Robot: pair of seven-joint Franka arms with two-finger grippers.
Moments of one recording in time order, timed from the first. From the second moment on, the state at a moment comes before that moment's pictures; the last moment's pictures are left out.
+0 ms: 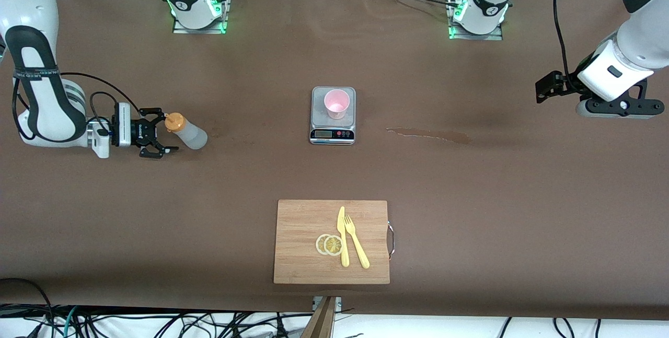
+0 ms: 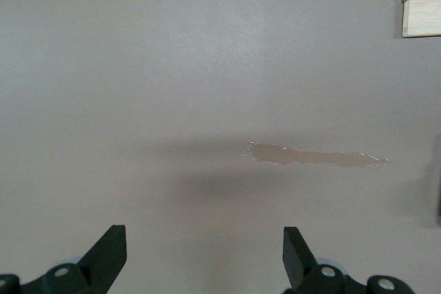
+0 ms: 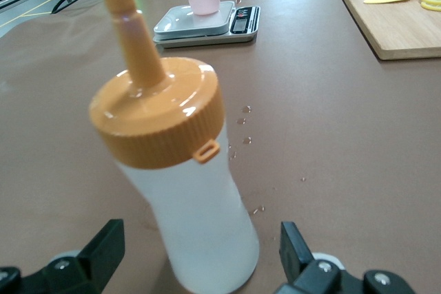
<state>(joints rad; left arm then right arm) 0.01 -0.02 -0.07 -1.77 0.03 1.66 -0.04 -0.22 0.57 -0.05 -1.96 0.86 1.80 -2.44</state>
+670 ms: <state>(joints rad) 0.00 -0.01 -0.08 -1.77 0.03 1.66 -0.04 -0.18 0.59 -0.04 -1.95 0.92 1.80 -2.44</state>
